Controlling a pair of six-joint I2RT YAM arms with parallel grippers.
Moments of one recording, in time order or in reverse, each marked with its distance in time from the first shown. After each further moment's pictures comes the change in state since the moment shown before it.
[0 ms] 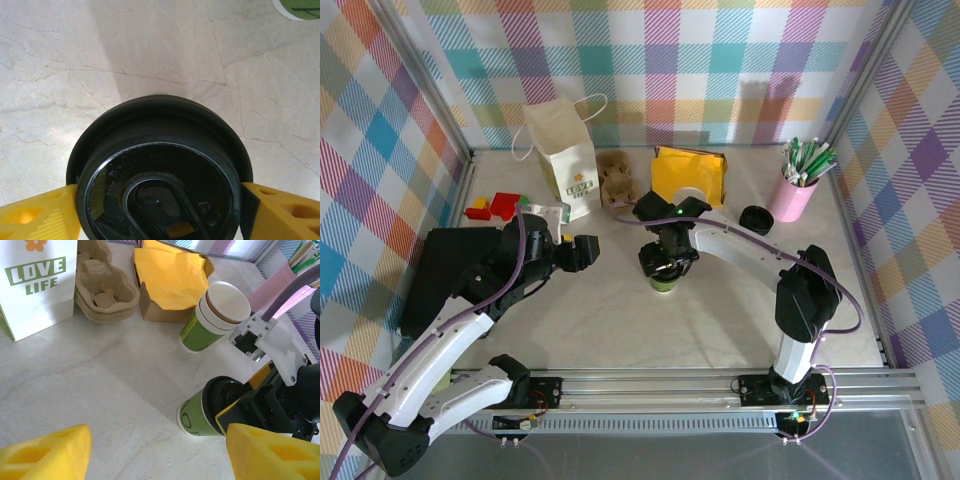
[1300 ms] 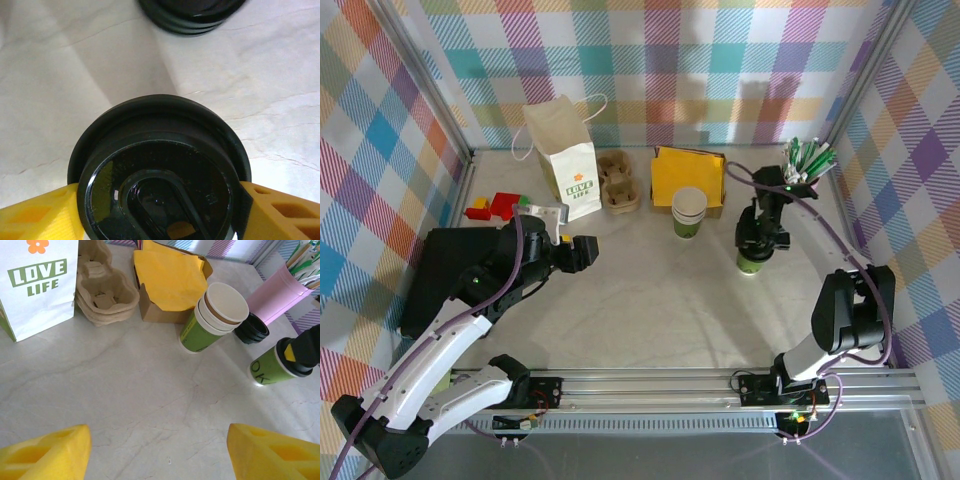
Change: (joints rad) left arm 0.000 -0.016 0.000 -0.011 -0.002 0.000; right arm -0.687 -0.211 -0.238 0.035 -0.005 -0.173
